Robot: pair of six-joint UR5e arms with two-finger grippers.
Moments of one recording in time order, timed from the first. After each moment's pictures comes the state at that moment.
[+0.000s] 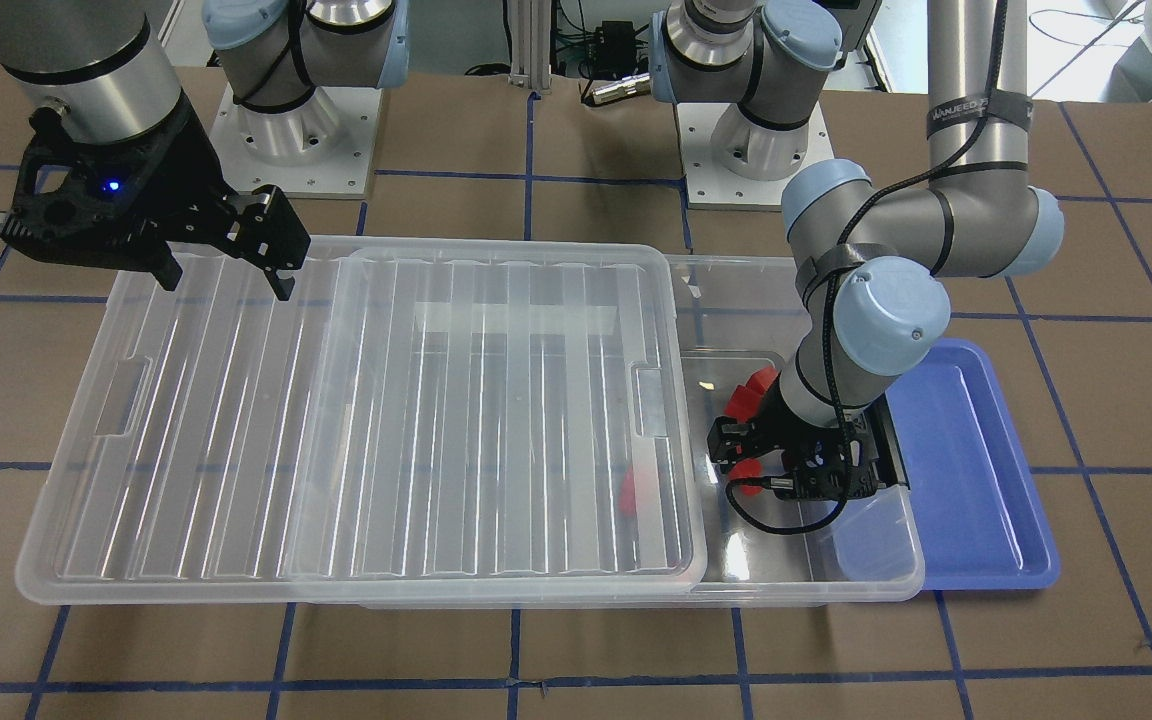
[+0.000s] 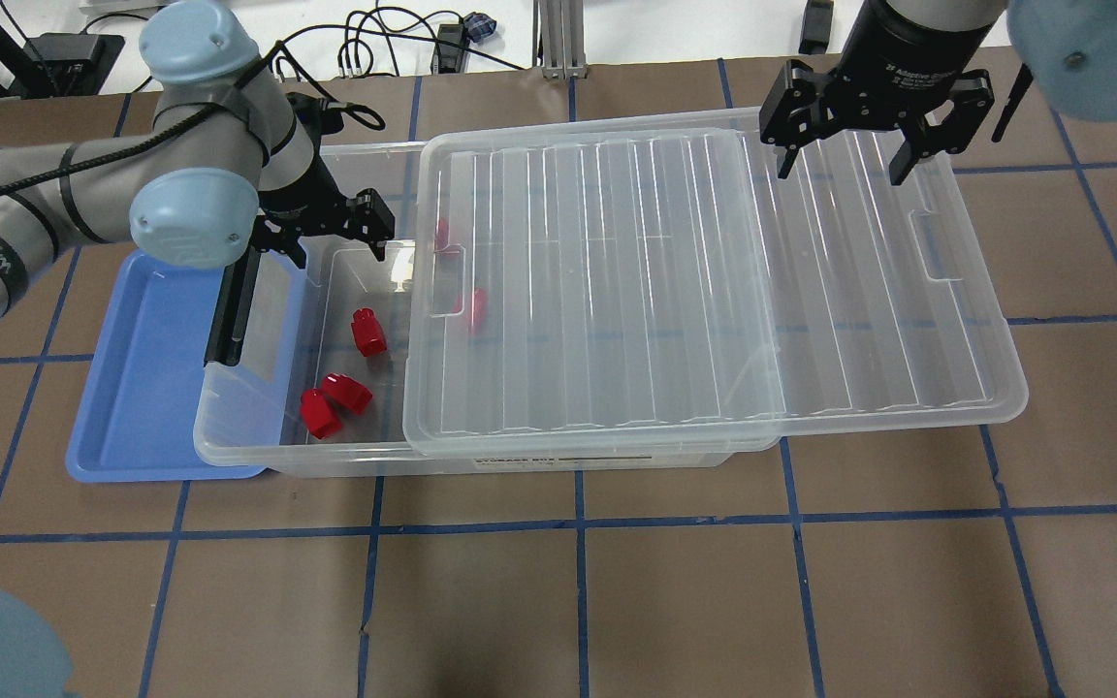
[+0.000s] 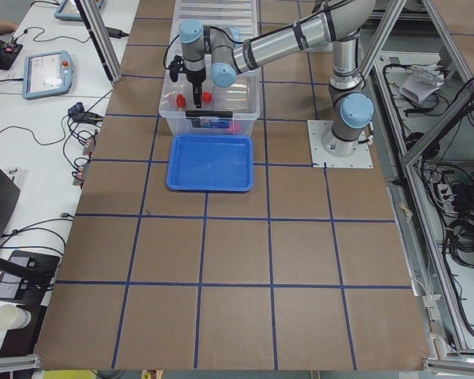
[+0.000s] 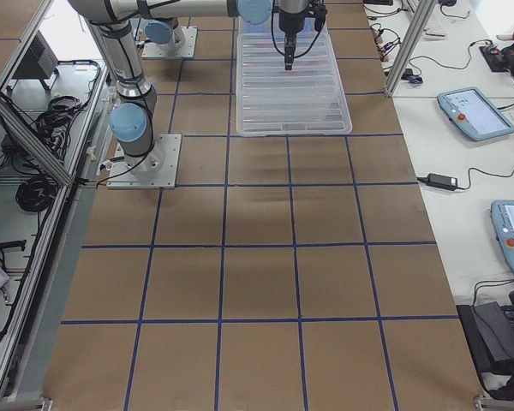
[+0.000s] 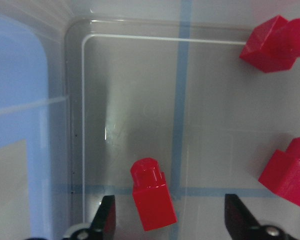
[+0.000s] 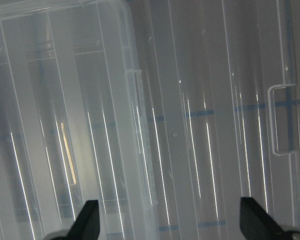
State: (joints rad) left arm -1.54 -1.88 -1.65 -1.17 1.57 -0.01; right arm 1.58 -1.50 1.48 -1.59 -1.54 0.12
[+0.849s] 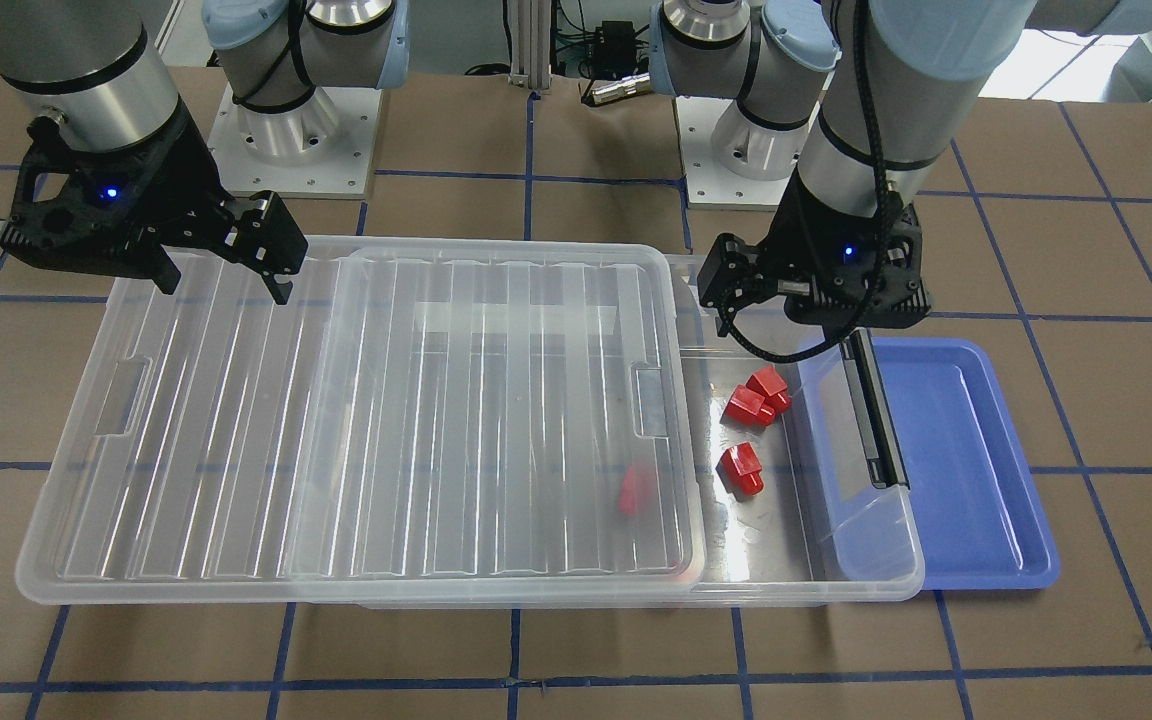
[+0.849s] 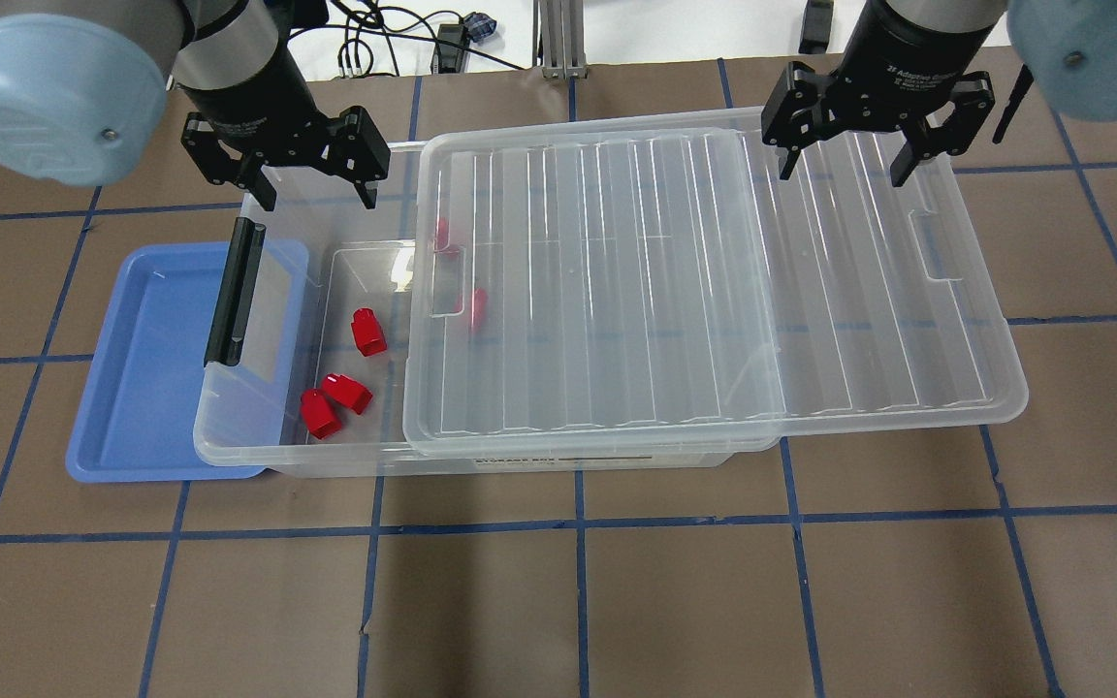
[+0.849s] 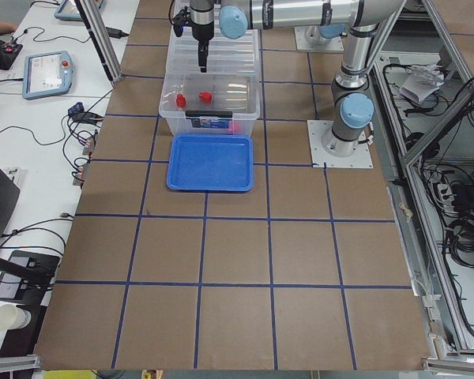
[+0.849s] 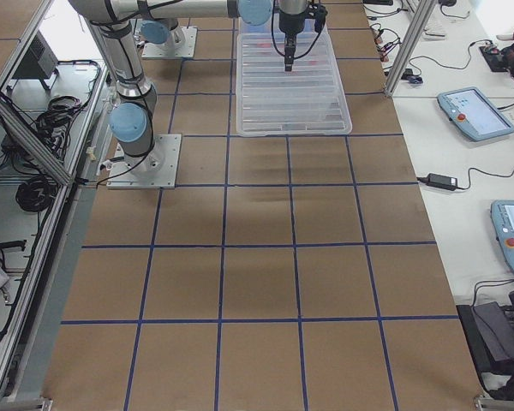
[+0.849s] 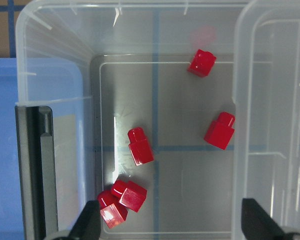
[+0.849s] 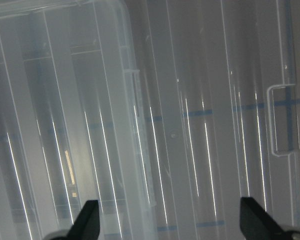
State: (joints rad) left arm -1.62 -1.69 -1.47 -1.51 1.57 -0.02; right arm 1.57 -1.49 1.48 -1.59 -1.54 0.12
